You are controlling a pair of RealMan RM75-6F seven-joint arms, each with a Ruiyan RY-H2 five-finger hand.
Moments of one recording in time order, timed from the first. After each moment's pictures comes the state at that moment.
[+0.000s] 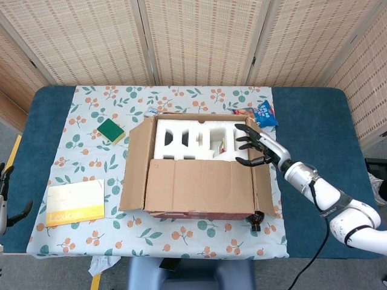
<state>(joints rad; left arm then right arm) -0.09 -1.19 -0.15 -1.53 1.39 1.55 0.04 0.64 -1.03 0.52 -1.66 -1.42 0.34 1.22</state>
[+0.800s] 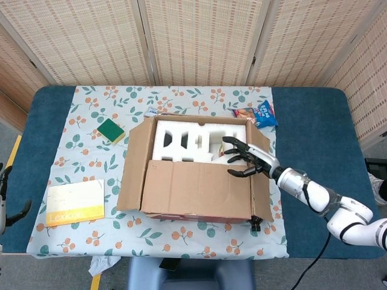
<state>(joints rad) -0.09 -1.19 -0.16 -1.53 1.37 1.54 0.04 0.83 -1.05 0.17 -1.54 -1.75 0.61 1.68</state>
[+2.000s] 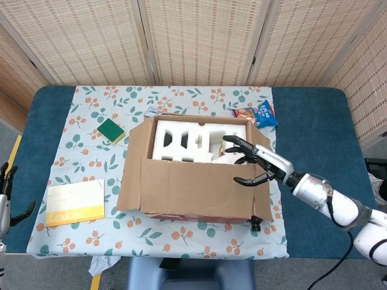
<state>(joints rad) -0.10 -1.19 -0.15 -1.53 1.39 1.55 0.06 0.86 -0.79 0.03 -1.79 -1.70 0.90 1.59</state>
